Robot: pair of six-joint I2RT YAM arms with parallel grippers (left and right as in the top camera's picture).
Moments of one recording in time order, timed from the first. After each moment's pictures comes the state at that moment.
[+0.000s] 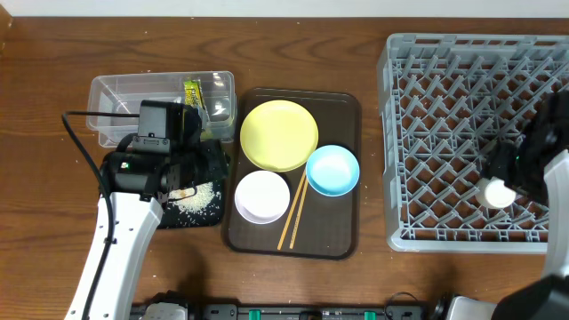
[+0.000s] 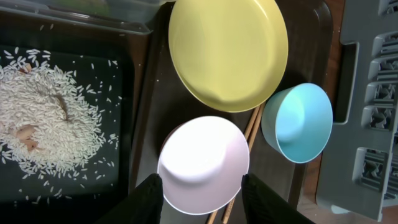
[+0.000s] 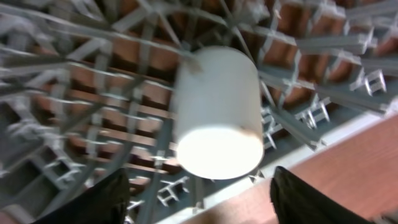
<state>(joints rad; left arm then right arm) -0.11 1.23 1.08 -0.94 0.30 -0.38 -0.36 1.47 1.26 -1.17 0.07 0.17</state>
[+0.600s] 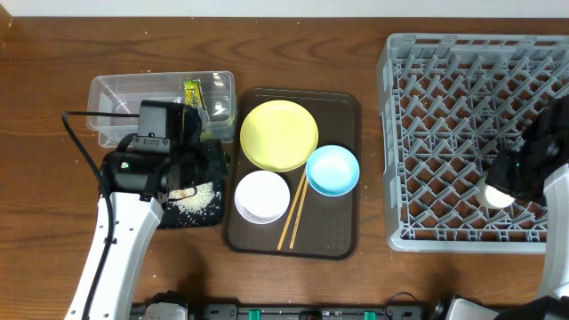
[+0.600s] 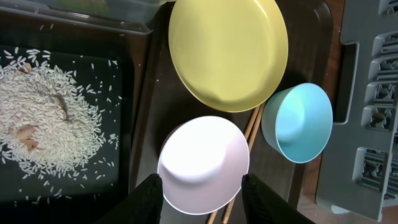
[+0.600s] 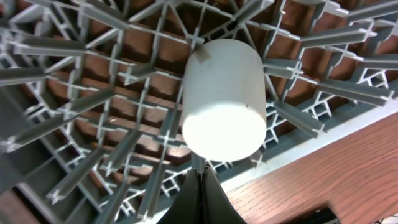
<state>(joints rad) -0.11 1.23 1.08 -0.94 0.30 -0.38 -0.36 1.40 1.20 -1.16 0.06 0.16</state>
